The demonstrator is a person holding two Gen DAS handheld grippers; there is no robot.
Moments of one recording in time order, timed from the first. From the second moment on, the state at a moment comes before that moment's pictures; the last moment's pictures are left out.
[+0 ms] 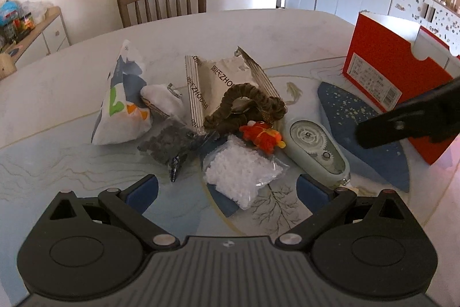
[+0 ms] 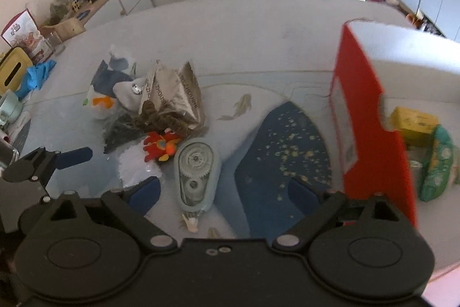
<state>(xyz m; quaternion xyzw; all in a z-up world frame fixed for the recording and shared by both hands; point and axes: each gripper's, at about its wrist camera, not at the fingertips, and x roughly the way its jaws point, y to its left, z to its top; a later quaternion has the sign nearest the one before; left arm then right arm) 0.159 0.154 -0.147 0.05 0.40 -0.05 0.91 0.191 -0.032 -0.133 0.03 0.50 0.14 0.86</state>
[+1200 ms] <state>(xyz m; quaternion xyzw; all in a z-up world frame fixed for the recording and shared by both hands) 0.161 0.137 -0.155 0.05 0.40 -0.05 0.91 0.225 0.004 -0.162 -0.05 0.53 0.18 0.82</state>
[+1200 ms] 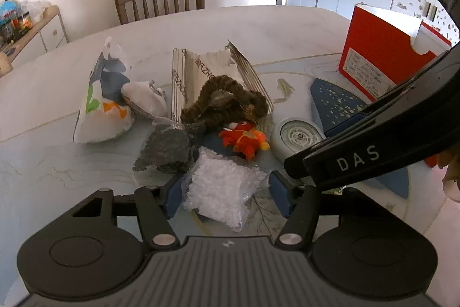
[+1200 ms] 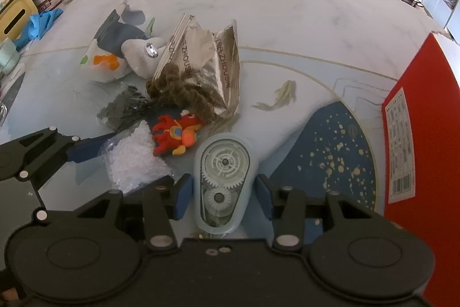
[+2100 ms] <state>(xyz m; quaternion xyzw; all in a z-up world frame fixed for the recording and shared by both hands) 0.085 0.127 -0.148 0.05 0.42 -0.05 0.90 0.157 -0.025 -0.158 -0.05 0.53 0.20 0.82</state>
